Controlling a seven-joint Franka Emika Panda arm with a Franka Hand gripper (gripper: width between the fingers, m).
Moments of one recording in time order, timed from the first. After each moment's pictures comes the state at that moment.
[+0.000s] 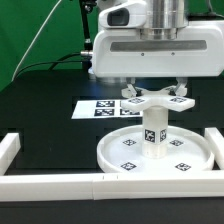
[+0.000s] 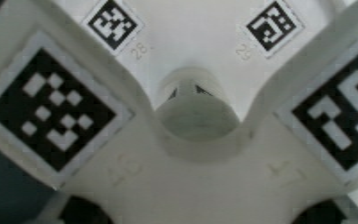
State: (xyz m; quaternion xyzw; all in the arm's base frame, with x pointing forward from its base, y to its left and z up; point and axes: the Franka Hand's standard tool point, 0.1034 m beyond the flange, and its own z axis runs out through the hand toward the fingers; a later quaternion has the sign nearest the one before) arm 0.563 0.041 0.098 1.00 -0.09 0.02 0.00
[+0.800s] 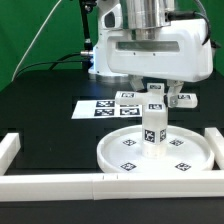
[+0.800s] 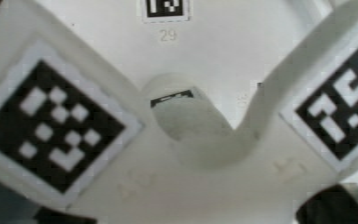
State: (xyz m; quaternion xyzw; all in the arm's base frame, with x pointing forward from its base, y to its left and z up) arm 0.562 0.041 0.100 0.90 -0.42 0.03 -0.05
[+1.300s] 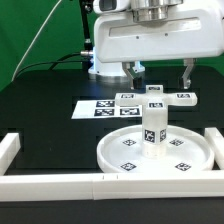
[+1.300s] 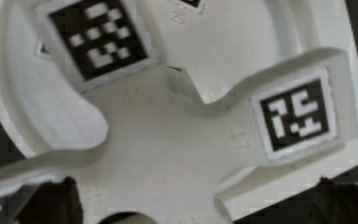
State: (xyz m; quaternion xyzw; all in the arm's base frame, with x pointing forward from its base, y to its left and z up) arm 0.567 0.045 0.124 0.98 -0.16 0.05 -0.05
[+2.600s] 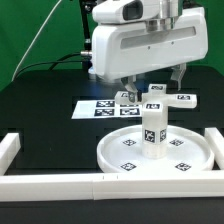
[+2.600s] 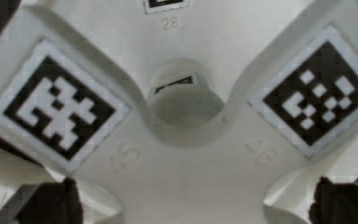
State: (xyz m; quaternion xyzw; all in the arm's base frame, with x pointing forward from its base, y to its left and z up) arm 0.562 0.039 0.108 0.97 0.26 0.03 -0.01
